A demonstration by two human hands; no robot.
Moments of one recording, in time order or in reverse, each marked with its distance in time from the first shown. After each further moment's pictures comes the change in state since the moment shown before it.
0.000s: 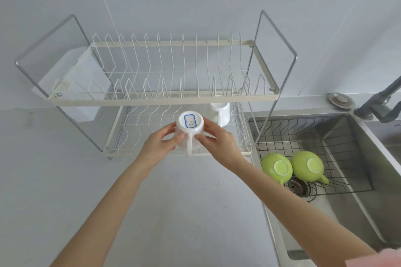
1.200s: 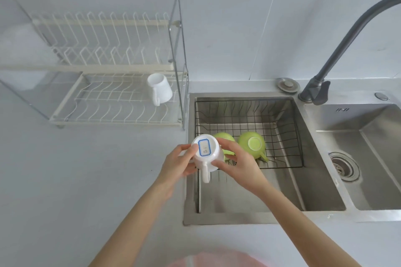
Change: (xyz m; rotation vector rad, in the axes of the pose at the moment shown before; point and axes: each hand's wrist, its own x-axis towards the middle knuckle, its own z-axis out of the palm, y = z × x) left_hand -0.093 0.026 0.251 -0.319 0.047 -0.295; right_hand -0.156 0.098 -0.197 -0.072 -0.096 0.063
